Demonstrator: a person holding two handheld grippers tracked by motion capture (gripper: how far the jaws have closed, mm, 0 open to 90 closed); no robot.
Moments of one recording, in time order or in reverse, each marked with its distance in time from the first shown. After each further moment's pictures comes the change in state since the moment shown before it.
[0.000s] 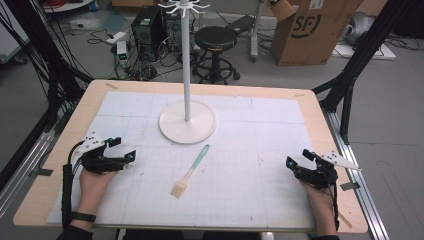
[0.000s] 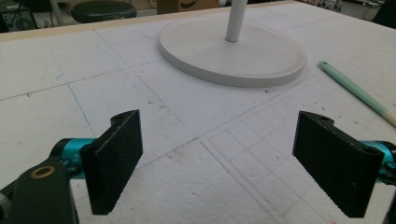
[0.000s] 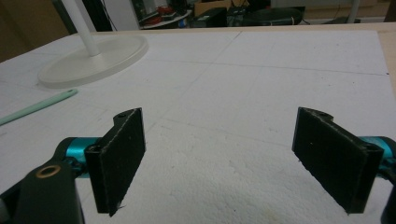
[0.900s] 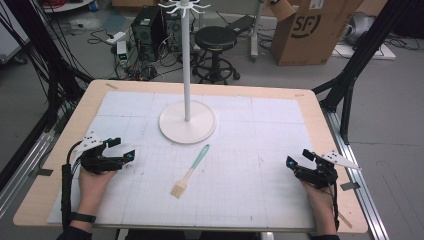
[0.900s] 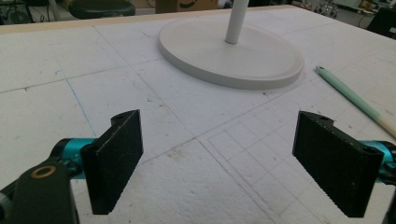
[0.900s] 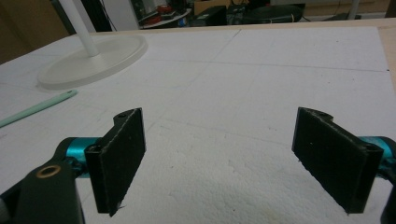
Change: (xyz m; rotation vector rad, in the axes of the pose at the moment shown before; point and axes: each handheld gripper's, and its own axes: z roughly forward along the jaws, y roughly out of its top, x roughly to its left) left arm 0.001 0.000 -0.001 -0.003 -0.012 -0.026; right arm -0.001 0.000 0.001 0.005 0.002 0.018
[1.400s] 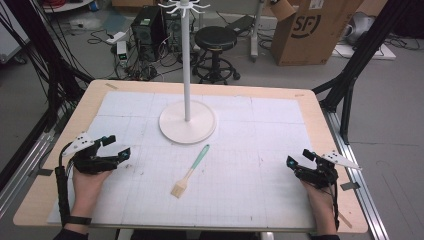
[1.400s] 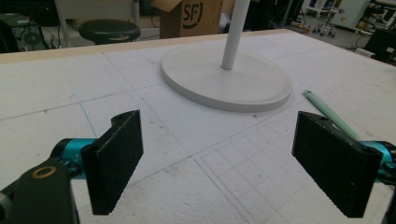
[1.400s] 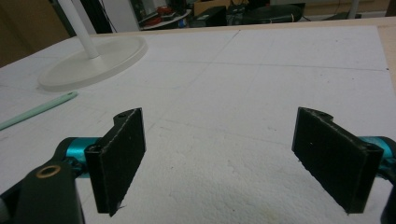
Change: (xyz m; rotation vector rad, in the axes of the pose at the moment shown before) left arm -0.007 0.011 -0.019 -0.077 0.015 -0.015; right arm -0.001 0.000 0.000 -0.002 -0.002 0.013
